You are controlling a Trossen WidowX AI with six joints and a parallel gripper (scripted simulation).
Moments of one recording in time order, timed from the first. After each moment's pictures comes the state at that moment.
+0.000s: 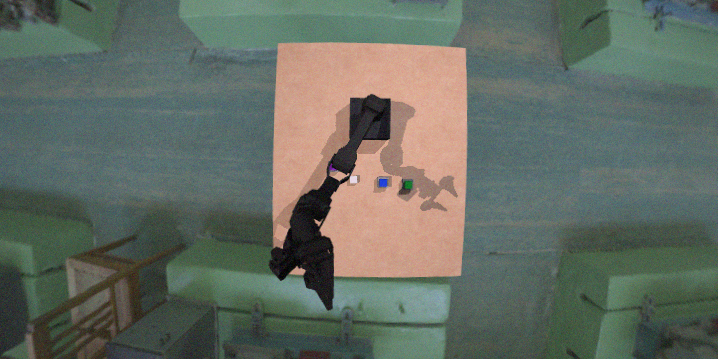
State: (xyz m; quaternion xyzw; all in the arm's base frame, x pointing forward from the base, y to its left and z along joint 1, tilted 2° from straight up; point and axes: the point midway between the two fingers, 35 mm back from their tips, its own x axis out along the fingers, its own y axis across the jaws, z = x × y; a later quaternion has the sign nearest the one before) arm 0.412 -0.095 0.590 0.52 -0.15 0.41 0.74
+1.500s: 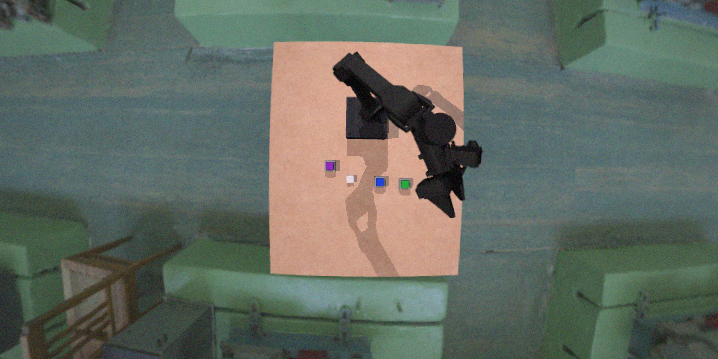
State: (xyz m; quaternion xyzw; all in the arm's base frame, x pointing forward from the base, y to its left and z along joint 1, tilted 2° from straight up) arm 0.251 0.171 0.499 -0.42 -0.10 0.19 0.88
